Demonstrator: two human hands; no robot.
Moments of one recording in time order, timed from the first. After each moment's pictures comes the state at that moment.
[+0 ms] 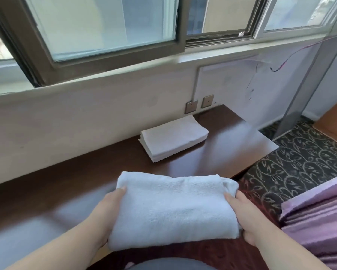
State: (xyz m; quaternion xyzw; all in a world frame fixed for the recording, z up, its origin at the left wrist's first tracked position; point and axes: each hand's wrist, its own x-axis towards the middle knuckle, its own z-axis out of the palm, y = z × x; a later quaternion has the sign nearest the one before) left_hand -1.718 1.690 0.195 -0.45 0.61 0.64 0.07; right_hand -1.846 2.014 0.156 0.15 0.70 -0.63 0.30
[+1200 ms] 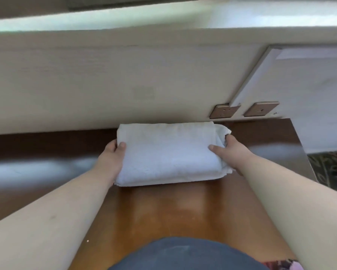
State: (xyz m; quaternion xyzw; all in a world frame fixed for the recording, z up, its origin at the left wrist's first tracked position) left_hand -2.066 1.644 0.050 -0.60 0.59 0.53 -0.09; right_hand -2.349 1.870 0.058 -0.13 0.88 -0.25 0.38
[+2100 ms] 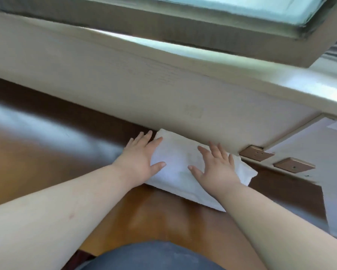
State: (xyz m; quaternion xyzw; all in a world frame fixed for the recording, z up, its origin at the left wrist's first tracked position) left_hand -2.038 1.665 0.104 -0.43 0.88 0.20 0.06; right_hand -2.266 1.791 0.104 -0.54 0.82 0.01 0.19
